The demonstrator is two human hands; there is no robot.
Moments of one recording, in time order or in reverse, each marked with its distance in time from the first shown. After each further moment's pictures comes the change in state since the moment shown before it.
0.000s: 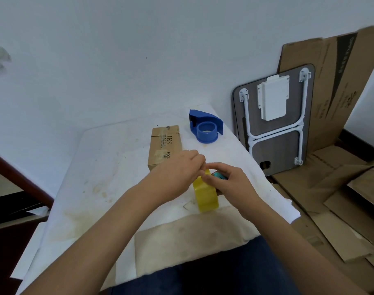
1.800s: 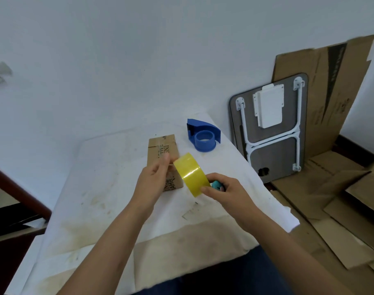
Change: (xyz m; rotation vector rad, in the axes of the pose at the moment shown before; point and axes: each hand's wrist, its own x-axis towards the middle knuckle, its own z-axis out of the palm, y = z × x) left_hand -0.015 -0.038 0.035 -1.106 0.394 -0.595; right_hand -0.009 -0.002 0.000 0.079 -0.038 -0.032
